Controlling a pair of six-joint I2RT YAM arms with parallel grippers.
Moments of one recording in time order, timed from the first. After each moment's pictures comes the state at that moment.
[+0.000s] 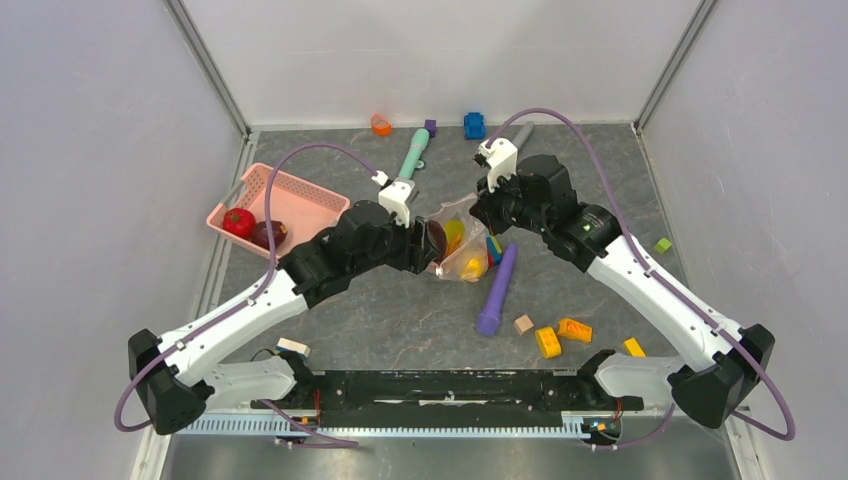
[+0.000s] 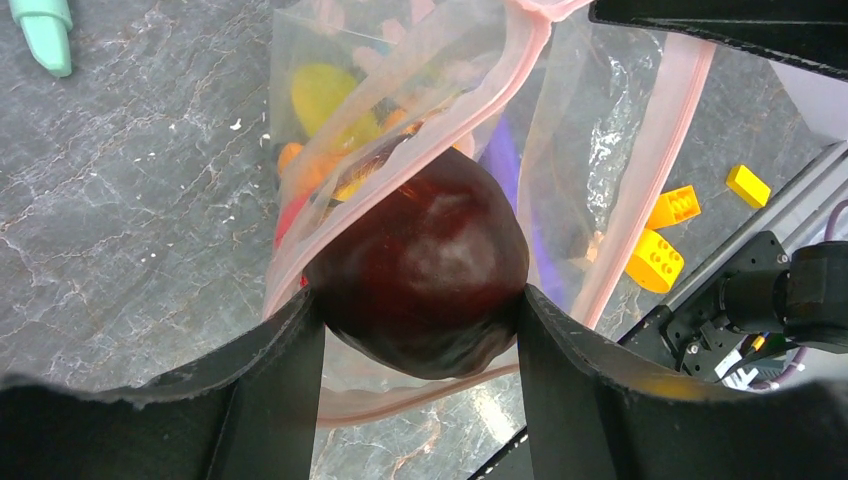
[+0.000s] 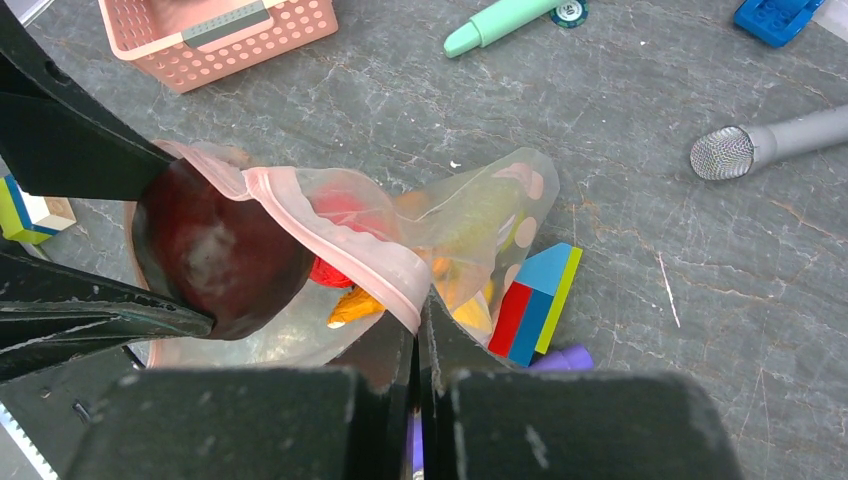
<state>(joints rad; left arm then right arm) -0.86 1.10 1.02 -0.41 -0.08 -0.38 0.66 1.23 1.24 -0.48 -0.09 0.02</state>
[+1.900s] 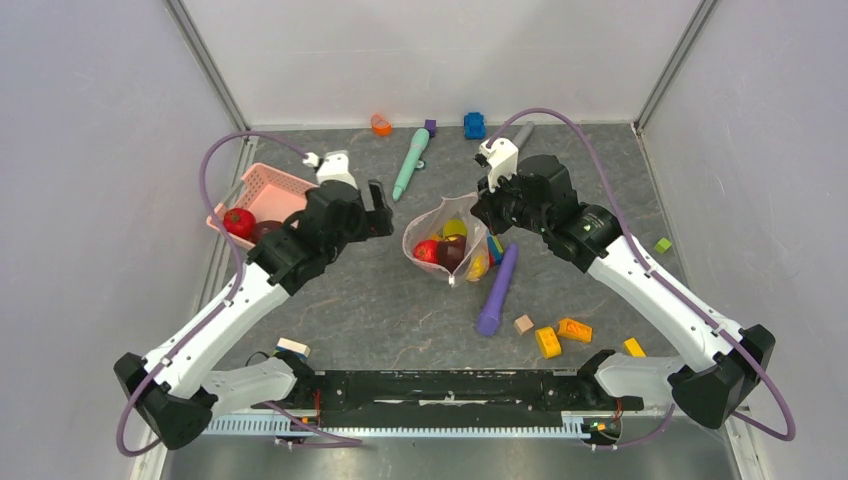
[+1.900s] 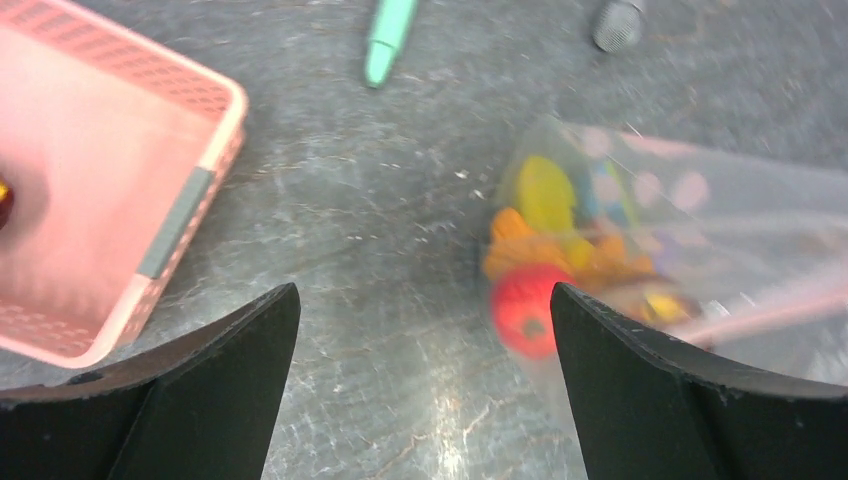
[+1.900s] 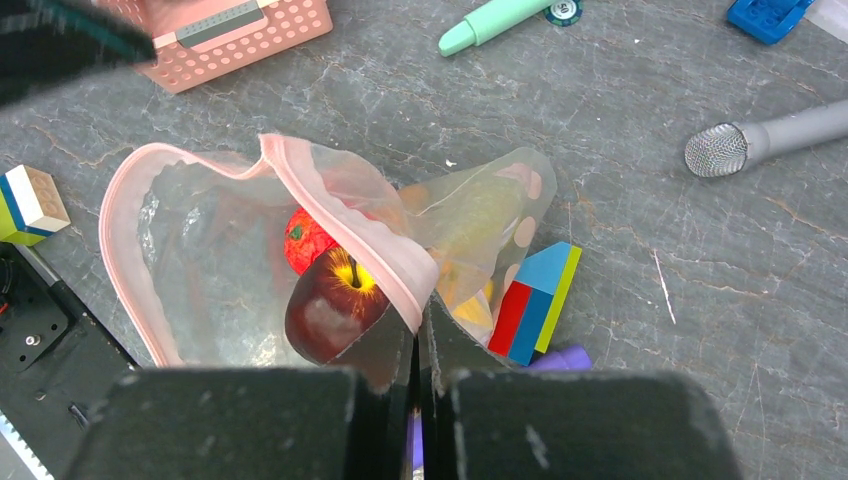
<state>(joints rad) -0.74 1.07 1.14 -0.62 -0.44 -0.53 0.66 1.22 1.24 -0.49 -0.09 0.02</state>
